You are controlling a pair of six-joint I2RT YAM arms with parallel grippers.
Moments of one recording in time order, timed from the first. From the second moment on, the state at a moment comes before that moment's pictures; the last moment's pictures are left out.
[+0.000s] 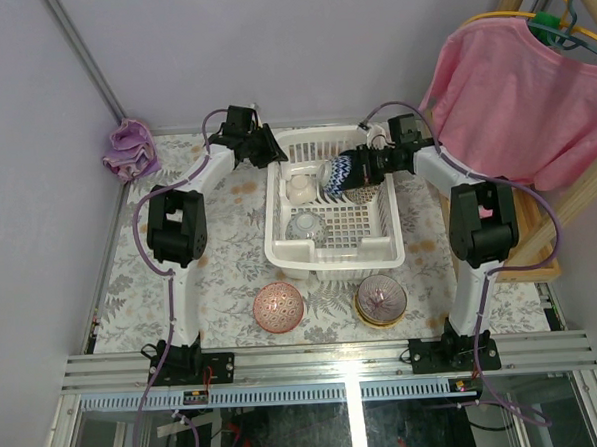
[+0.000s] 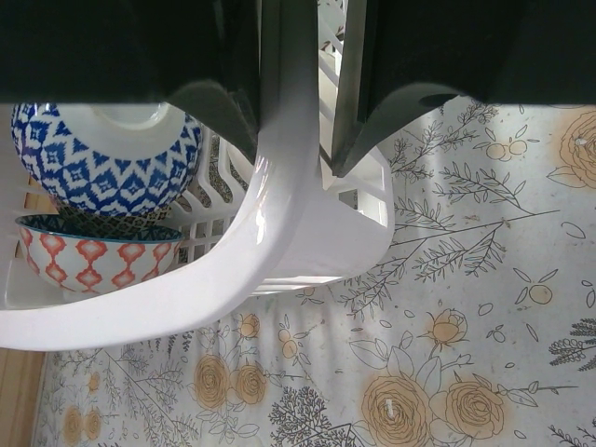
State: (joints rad) left arm -0.23 2.22 1.86 -0.38 0.35 -0.61; right arm 0.19 2.00 1.51 -0.47 -0.85 0.12
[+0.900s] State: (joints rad) left arm -0.26 2.18 1.85 -0.37 0.33 -0.61; right arm 0.21 1.89 1.40 -0.60 -0.58 0.12
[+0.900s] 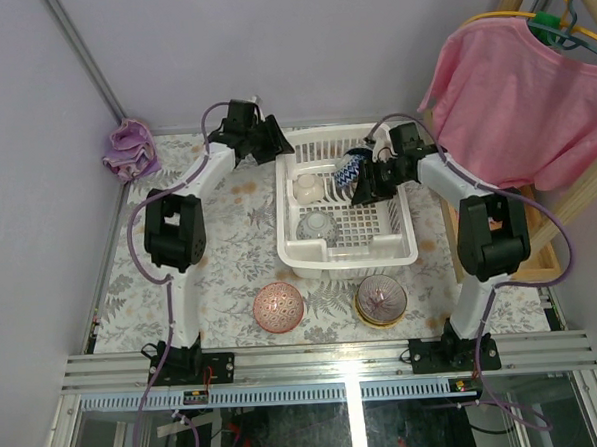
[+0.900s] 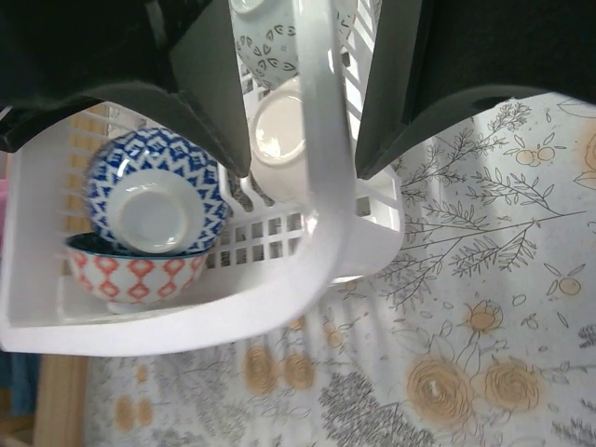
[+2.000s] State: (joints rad) left arm -0.27 2.02 1.61 -0.35 0.37 -0.60; right arm 0.38 2.08 1.82 -0.53 -0.15 0.04
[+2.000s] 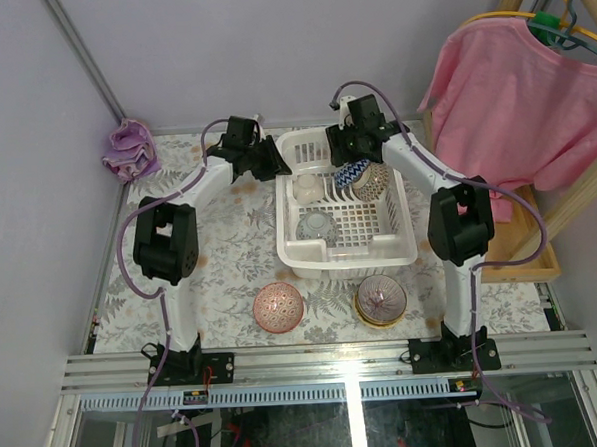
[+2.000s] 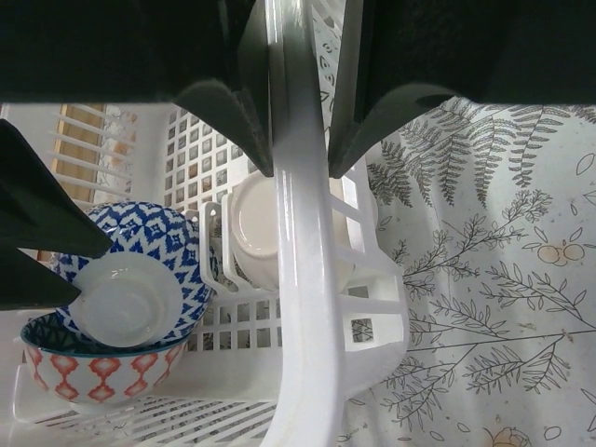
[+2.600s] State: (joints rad) left arm -0.27 2.03 1.62 -0.36 0.37 -0.60; right arm 0.42 2.19 1.92 -0.54 0.04 -0.09
